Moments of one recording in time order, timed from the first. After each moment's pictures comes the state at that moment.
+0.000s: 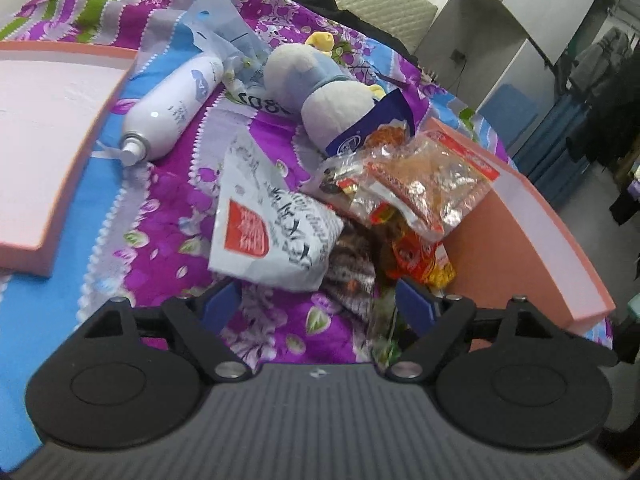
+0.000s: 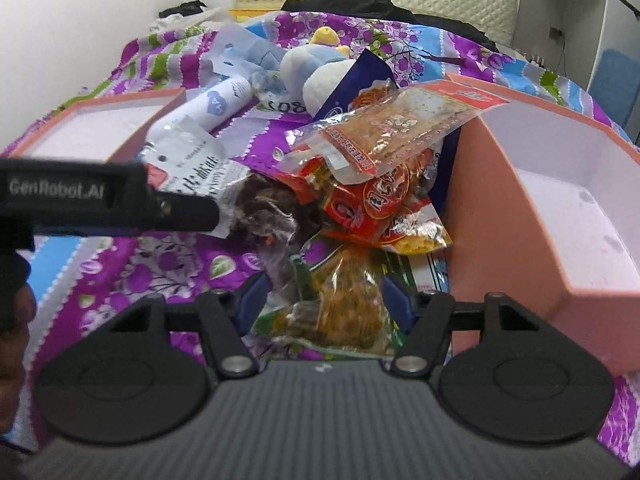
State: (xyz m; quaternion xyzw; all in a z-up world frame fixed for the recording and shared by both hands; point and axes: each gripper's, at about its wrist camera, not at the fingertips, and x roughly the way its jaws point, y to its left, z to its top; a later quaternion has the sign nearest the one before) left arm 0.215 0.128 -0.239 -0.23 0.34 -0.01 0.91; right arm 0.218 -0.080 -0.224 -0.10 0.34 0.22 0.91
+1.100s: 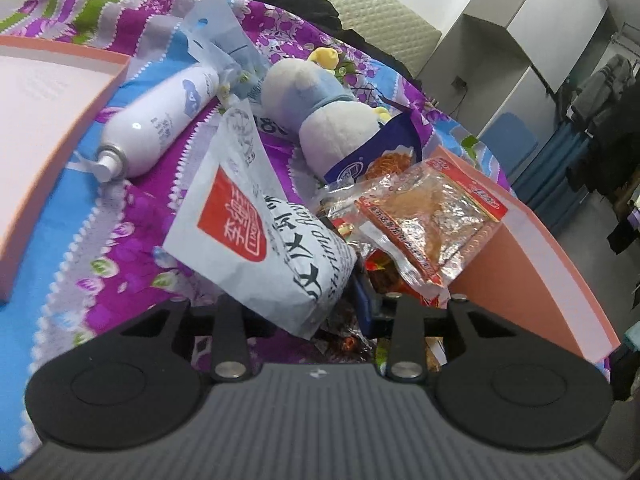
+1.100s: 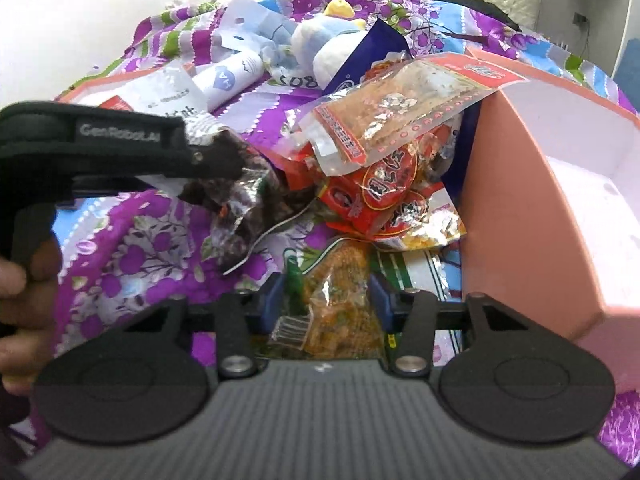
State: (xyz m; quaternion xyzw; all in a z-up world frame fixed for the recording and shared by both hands) left arm 0.240 0.128 -0.246 -0.25 0.30 0.01 0.92; right arm 0.230 -0.086 -0.234 -0.10 0.37 0.26 0.89
